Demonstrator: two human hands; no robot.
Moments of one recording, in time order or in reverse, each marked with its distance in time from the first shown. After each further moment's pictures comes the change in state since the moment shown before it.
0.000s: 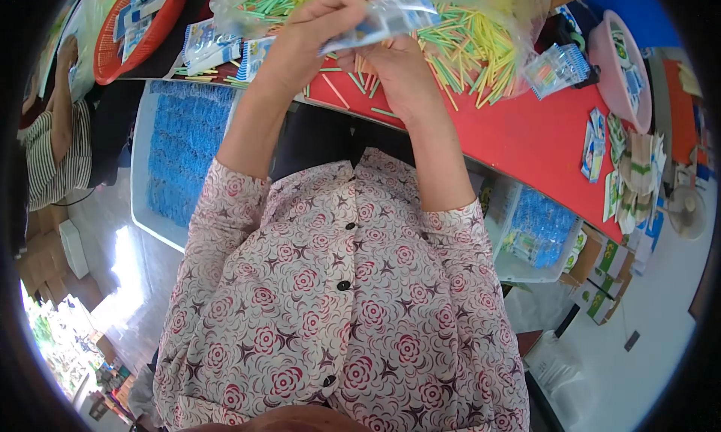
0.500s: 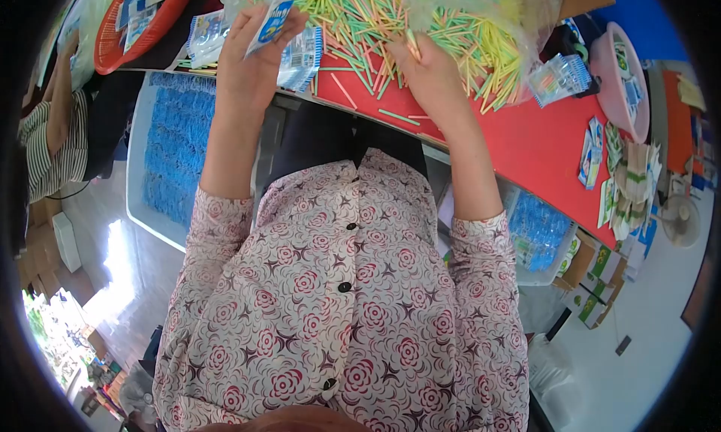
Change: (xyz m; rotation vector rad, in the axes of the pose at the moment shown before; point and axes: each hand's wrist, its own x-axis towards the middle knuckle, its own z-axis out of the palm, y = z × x) left_hand -0.043 0.013 -0.041 -0.189 0.407 0.210; right_hand -0.003 -0.018 -0.030 -0.998 0.188 0.103
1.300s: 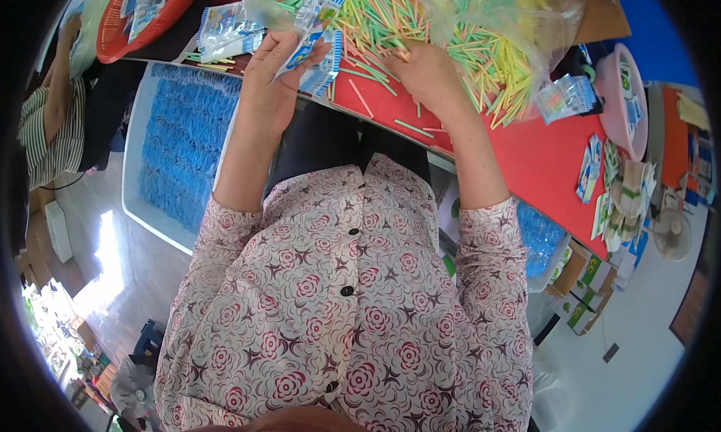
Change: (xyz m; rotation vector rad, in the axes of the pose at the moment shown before) left_hand -0.023 -0.007 -0.015 -0.001 0.133 -0.174; right_hand 0.028 -0.015 0.023 -0.401 -0.192 -0.143
